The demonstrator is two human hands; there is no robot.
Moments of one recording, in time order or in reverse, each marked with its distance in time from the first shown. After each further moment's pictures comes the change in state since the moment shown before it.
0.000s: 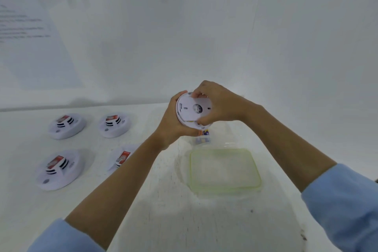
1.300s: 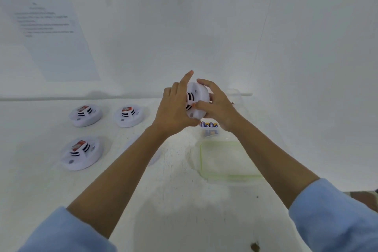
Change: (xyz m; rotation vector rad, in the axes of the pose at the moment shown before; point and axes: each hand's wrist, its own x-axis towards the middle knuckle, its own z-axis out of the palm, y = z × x) left_hand -0.014 0.018 -0.026 0.799 0.143 0.158; right_hand -0.004 -0.037 0.048 1.038 0.218 0.203
